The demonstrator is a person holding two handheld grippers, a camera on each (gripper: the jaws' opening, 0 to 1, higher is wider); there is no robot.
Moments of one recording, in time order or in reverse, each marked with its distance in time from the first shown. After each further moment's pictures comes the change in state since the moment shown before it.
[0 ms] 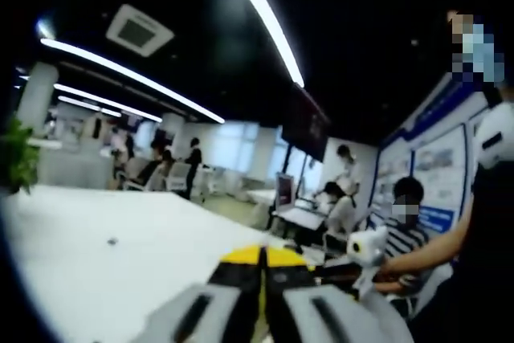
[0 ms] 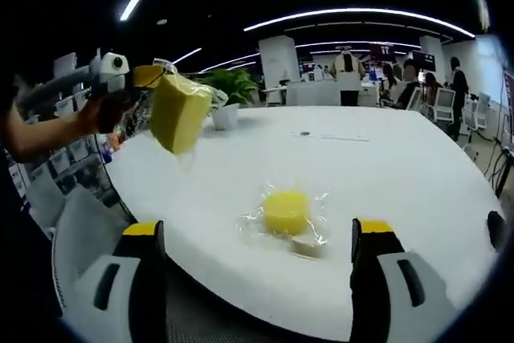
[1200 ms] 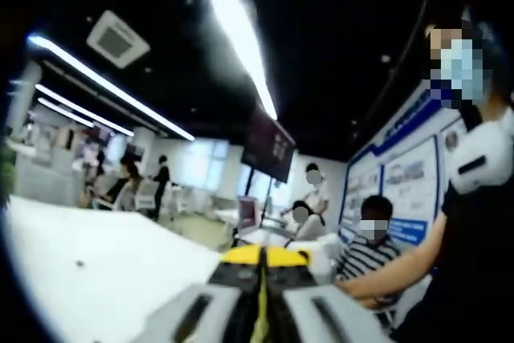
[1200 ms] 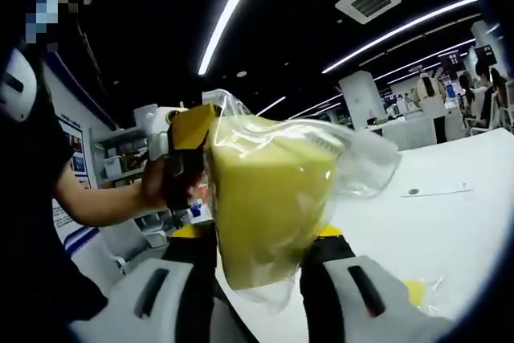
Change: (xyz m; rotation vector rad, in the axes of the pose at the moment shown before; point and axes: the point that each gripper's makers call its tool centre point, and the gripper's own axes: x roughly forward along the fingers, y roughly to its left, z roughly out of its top) left arm 0.009 -0.062 0.042 0.003 -0.103 -0.164; right arm 0.033 0.116 0.110 0.078 -0.277 0.489
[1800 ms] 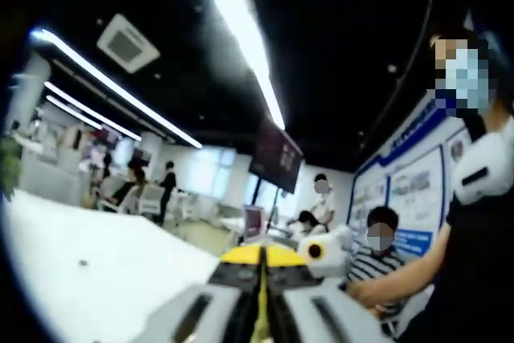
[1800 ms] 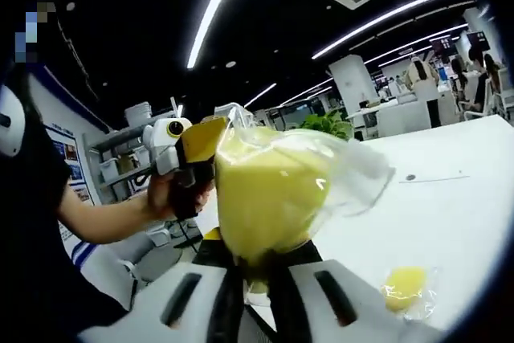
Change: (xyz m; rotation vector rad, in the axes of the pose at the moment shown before) left arm -0.006 0.004 0.007 -0.019 -0.048 0.037; right arm -0.003 0.012 0.012 0.097 0.103 -0.024
